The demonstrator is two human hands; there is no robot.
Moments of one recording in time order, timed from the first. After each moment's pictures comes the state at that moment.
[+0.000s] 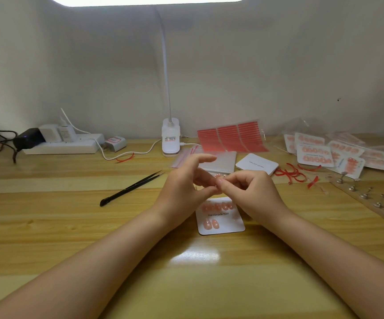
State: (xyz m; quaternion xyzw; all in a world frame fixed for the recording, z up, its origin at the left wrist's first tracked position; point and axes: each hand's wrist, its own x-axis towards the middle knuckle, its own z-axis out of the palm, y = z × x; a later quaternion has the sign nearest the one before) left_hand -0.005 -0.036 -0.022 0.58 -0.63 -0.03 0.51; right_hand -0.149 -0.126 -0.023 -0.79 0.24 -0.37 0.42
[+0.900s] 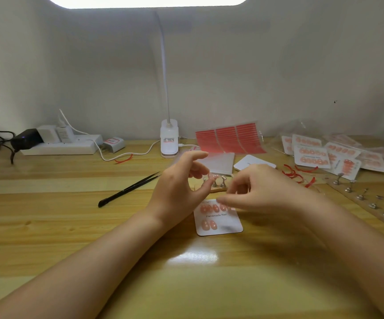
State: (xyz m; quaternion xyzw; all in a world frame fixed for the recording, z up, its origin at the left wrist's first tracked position) left_hand -0.005 -0.033 -0.016 0.58 -0.64 0.11 0.49; right_hand -0.169 -0.132 0.023 -0.94 0.27 -0.11 0.20
